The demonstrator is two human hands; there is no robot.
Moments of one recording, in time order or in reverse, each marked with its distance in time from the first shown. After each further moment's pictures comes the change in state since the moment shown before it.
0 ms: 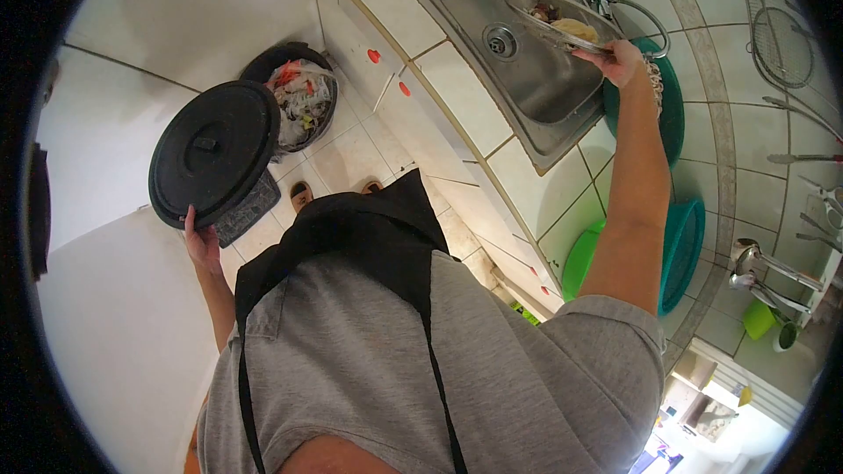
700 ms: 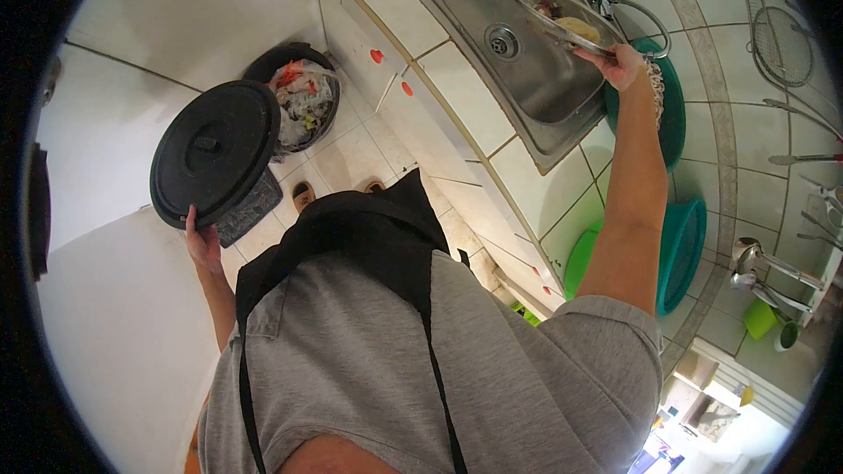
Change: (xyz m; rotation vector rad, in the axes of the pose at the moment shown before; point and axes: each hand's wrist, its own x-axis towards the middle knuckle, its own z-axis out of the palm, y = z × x) left_hand -0.001 0.003 0.003 -0.014 -0.008 0.016; right_hand -0.002 0.006 -0.001 0.107 0.000 -0.010
